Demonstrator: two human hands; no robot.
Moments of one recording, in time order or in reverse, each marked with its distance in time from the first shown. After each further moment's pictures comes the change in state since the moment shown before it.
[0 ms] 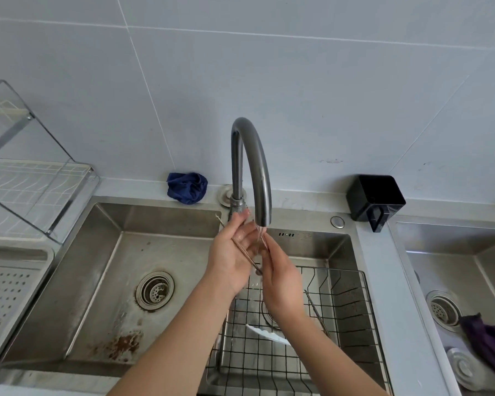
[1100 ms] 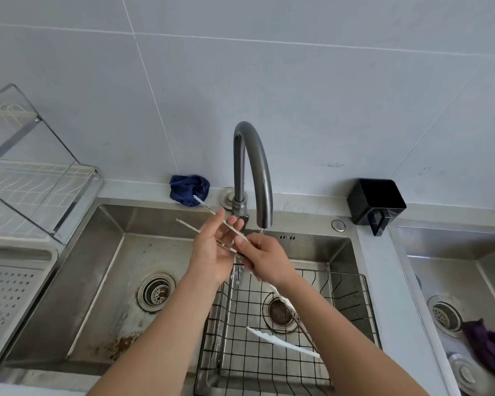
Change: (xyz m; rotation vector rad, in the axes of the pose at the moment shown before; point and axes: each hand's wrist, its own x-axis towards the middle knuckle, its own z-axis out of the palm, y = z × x) left_hand 0.013 0.023 -0.025 -0.081 0.073 0.067; right_hand 0.048 -0.024 -0.004 0.421 -0.483 0.159
